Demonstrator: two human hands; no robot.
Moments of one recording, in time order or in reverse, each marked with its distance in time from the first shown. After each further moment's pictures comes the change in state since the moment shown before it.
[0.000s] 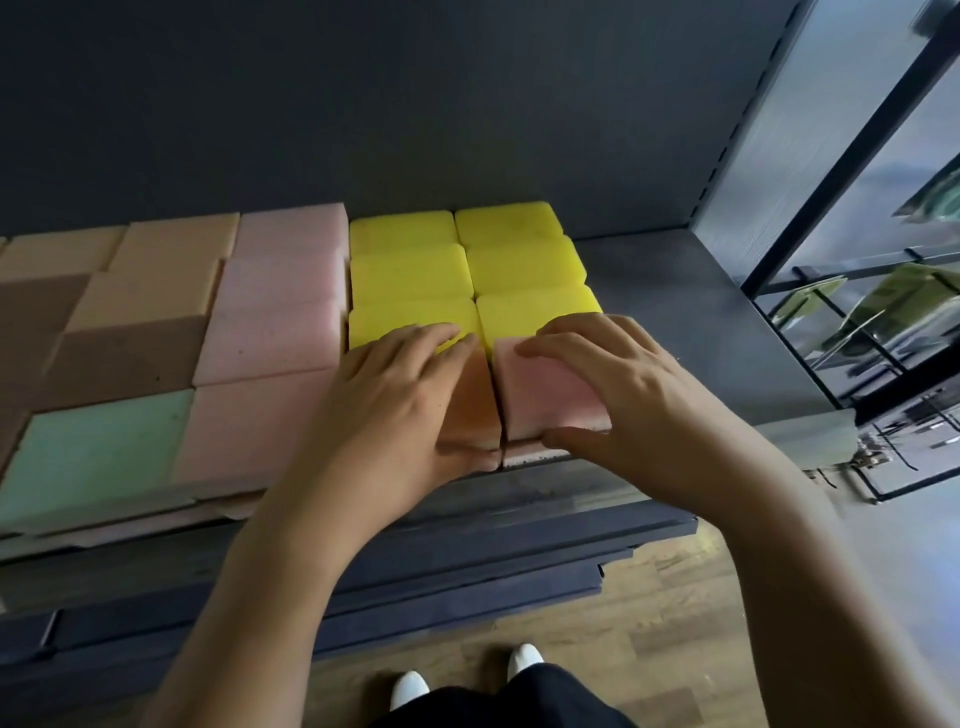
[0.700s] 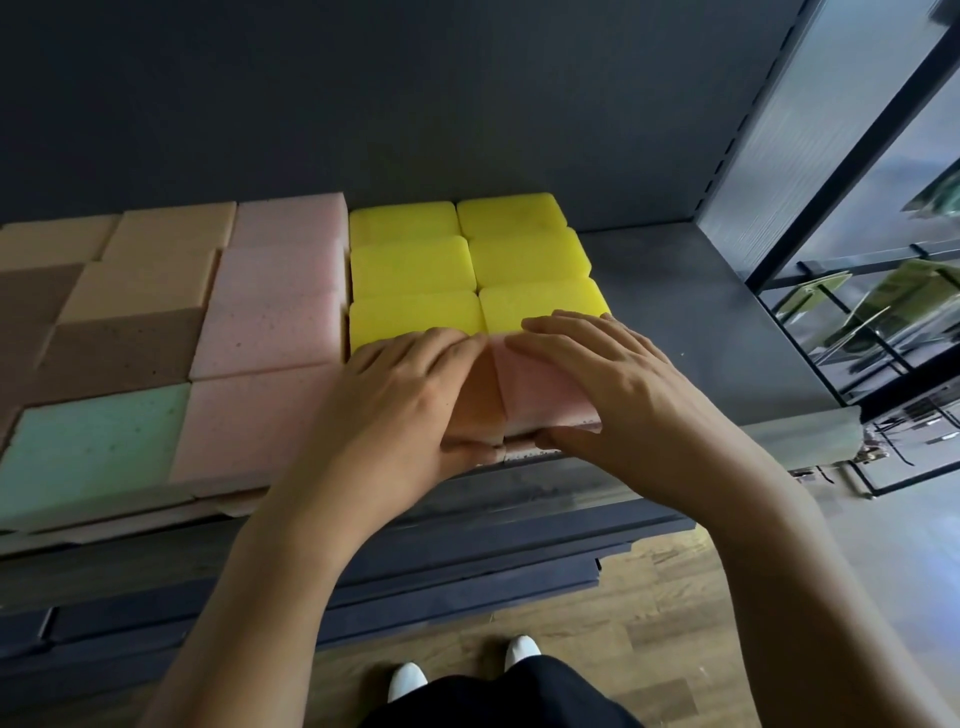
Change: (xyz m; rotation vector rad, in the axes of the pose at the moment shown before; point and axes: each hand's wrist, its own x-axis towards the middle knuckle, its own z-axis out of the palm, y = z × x) left_hand 0.003 -0.001 0.003 -0.033 -0.013 0.018; right_hand 0.008 0.001 0.015 -0.020 0.014 -0.045
